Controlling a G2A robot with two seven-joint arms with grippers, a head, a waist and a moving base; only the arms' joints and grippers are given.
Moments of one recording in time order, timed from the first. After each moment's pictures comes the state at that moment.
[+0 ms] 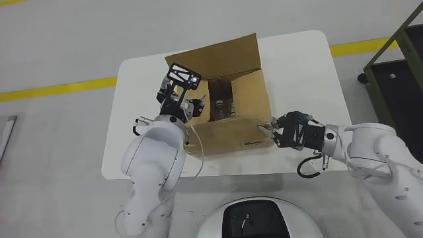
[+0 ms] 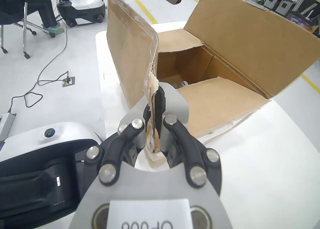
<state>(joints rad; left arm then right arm) 1.03 -1.52 -1.29 -2.10 1.76 -0.36 -1.06 -1.21 -1.06 1.35 -1.92 -1.06 -0.81 0.37</state>
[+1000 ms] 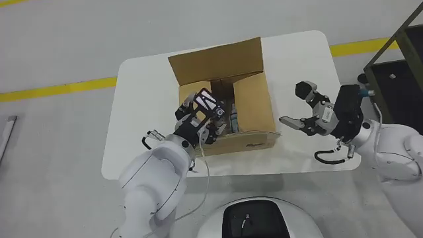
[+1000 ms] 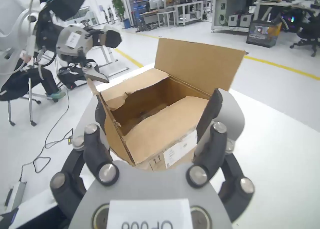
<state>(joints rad) 1.14 -1.49 -1.25 -2.25 1.64 -0.59 -1.12 -1.28 -1.04 1.50 -1.86 -0.71 -0.67 0.26</state>
